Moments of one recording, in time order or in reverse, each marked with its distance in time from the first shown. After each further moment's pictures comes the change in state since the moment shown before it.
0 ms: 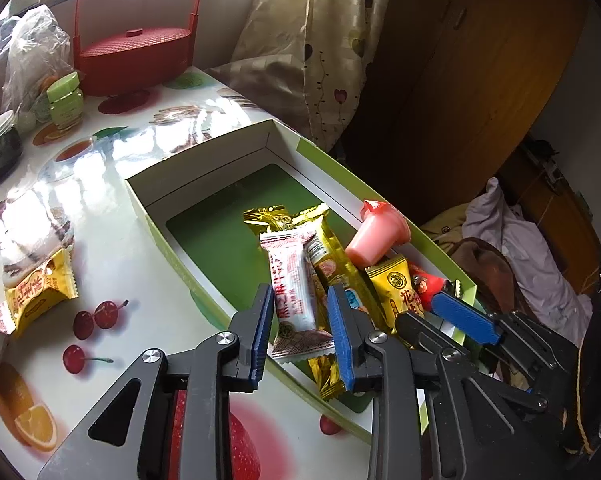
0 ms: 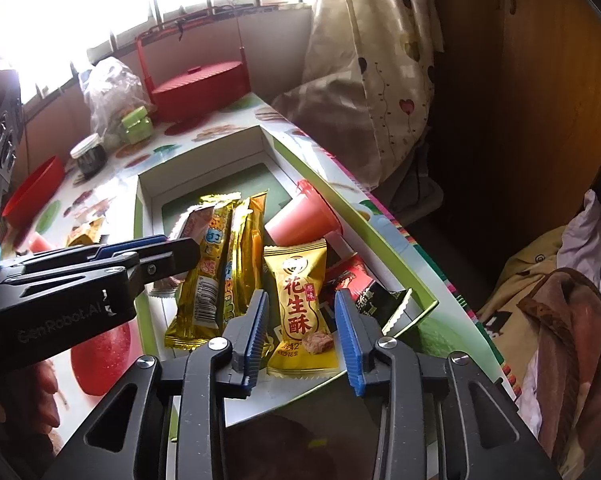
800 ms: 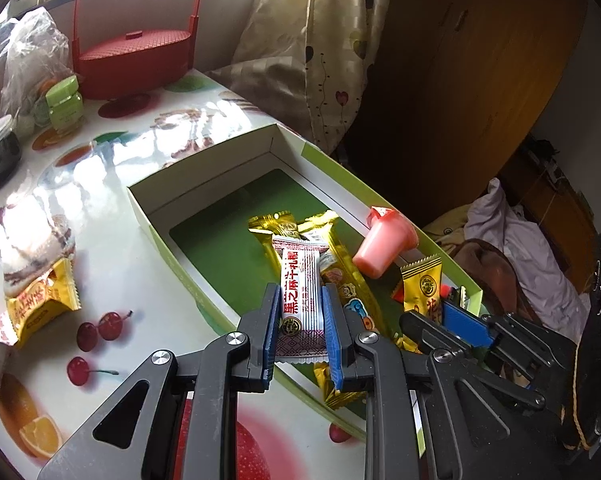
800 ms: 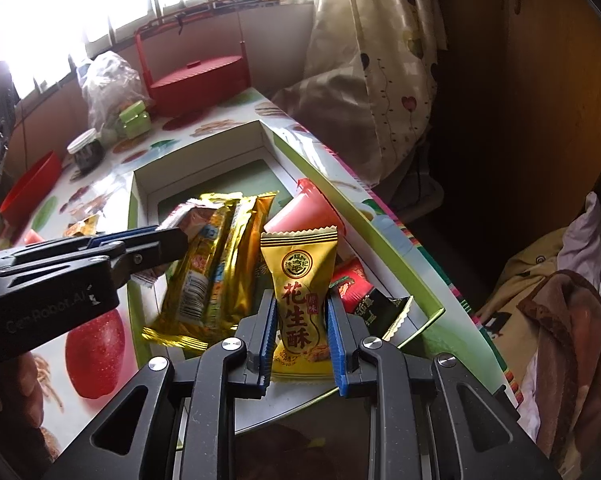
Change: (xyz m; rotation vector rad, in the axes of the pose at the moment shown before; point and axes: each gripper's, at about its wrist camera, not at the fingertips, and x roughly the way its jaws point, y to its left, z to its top) left arm 0.007 0.007 0.005 0.005 0.004 -0.004; right arm 0.009 -0.003 0.002 -0.008 0.017 -0.001
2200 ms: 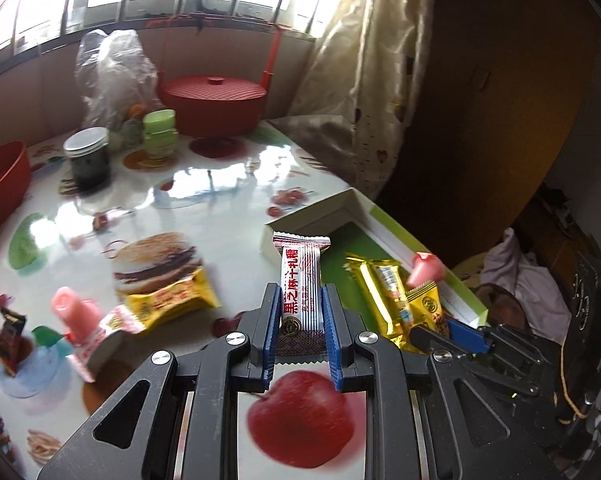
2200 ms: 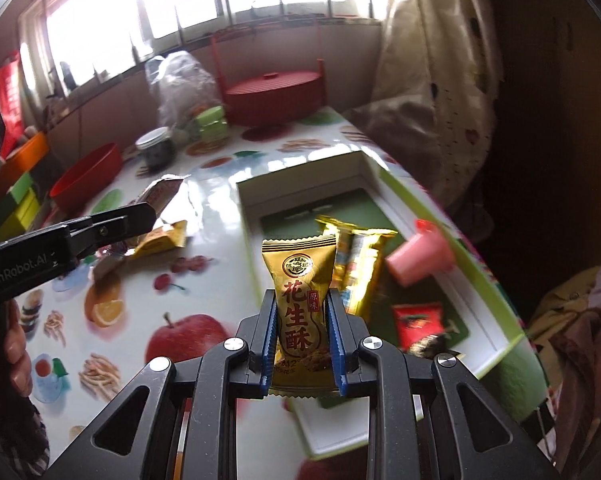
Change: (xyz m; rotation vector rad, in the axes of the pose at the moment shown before) left arm -0.090 0.057 -0.012 -0.069 -0.178 0.075; right arm -0.021 0.061 0.009 -0.098 -0.044 0.144
